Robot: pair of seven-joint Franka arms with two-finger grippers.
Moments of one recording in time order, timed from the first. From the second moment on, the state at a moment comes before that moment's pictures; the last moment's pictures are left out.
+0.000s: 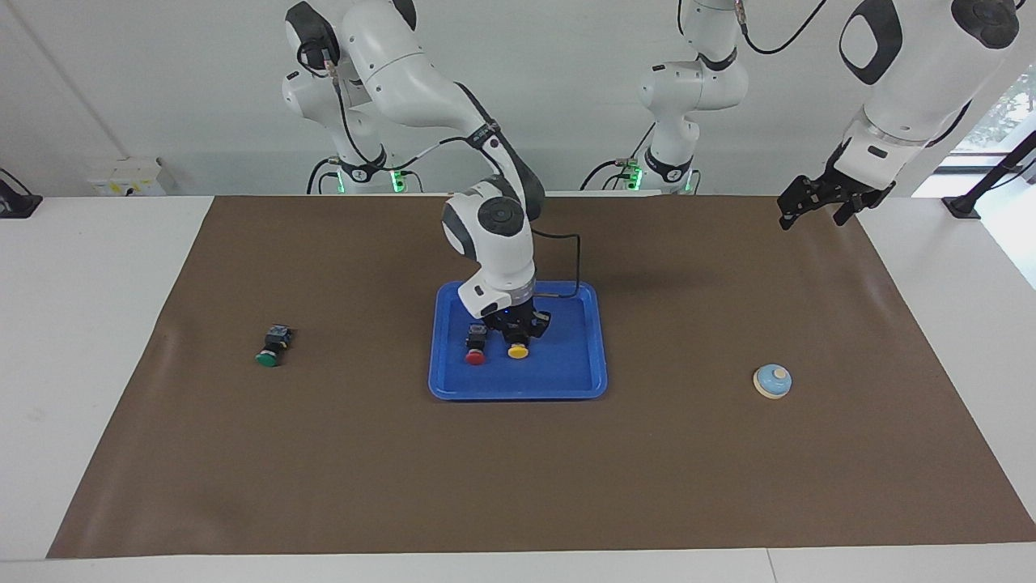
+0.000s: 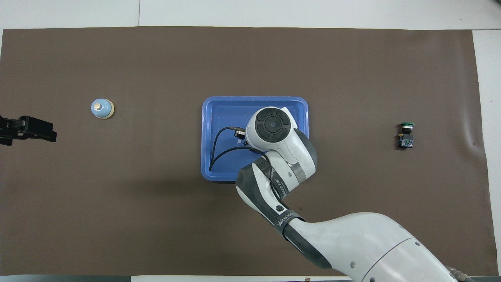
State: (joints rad) left arm -0.04 -0.06 0.03 -1.72 0.01 1.59 -0.01; right arm 0.50 0.49 0.09 -1.78 -0.01 2.35 0.87
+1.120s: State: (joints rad) left arm -0.04 -0.06 0.03 -1.72 0.01 1.59 -0.01; right arm 0.21 0.25 0.08 -1.72 -0.01 1.93 0.67
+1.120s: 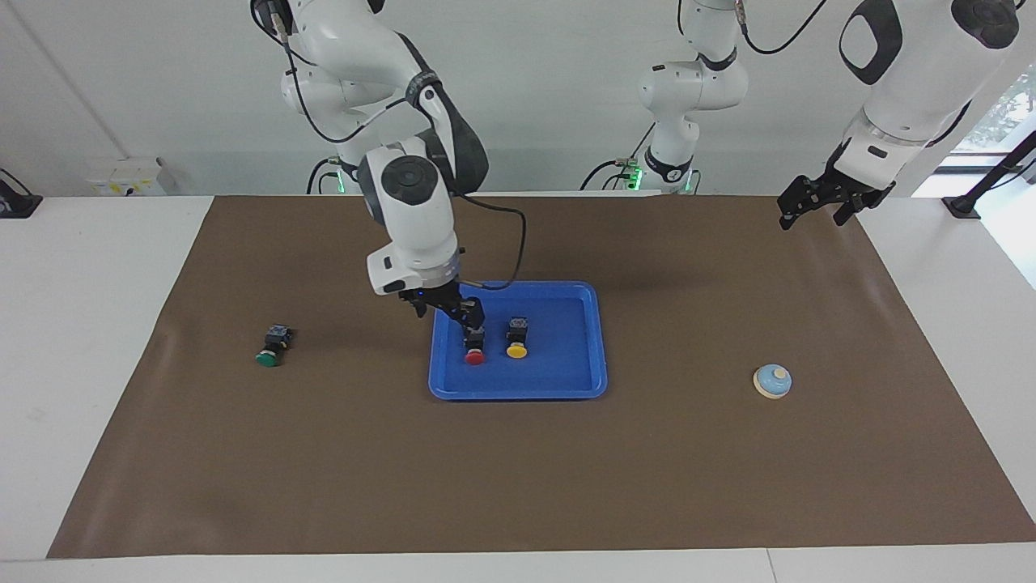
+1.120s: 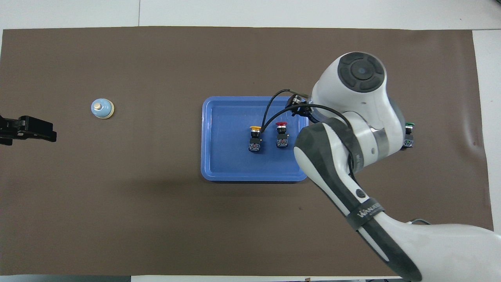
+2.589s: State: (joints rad) left arm -0.04 -0.06 0.03 -1.72 0.01 1.59 -0.01; right arm -0.24 0.17 0.08 -2.25 -0.06 2.50 0.11
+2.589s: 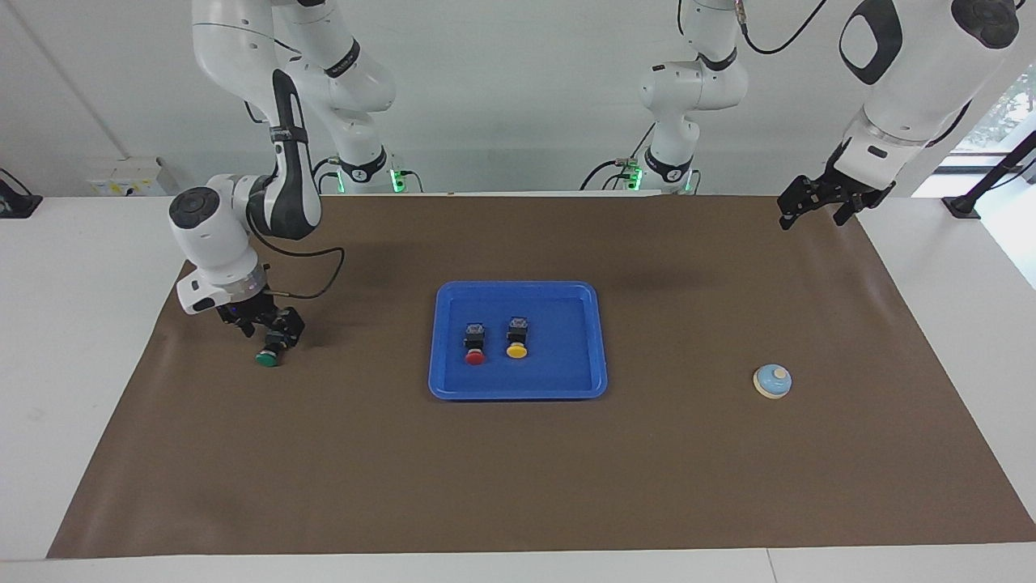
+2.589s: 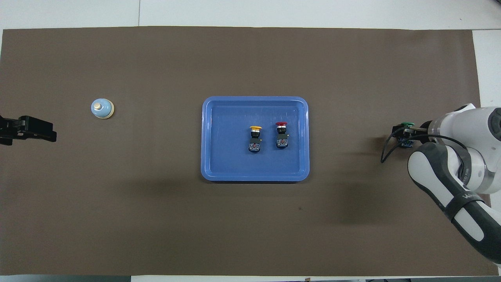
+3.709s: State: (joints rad) left arm -0.04 -0.06 0.03 -1.72 0.01 1.59 -0.01; right arm -0.22 0.17 0.09 -2.22 -0.06 2.44 0.07
